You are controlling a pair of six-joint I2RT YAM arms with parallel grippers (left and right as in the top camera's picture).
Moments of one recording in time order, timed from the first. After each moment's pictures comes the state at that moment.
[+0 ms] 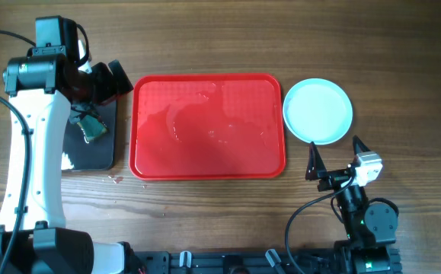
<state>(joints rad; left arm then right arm) 0.07 1.58 1.58 -1.23 0.10 -0.42 0.08 0.02 0.01 0.00 -0.09 0.10</state>
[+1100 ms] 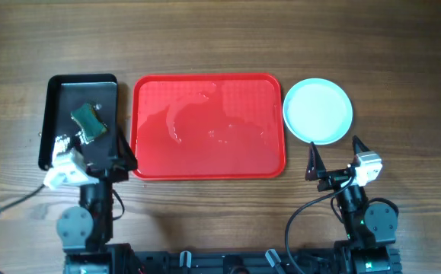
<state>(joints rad) 0.03 0.15 0.16 0.04 -0.05 -0.37 0.08 0.02 0.01 0.00 -0.09 0.10</state>
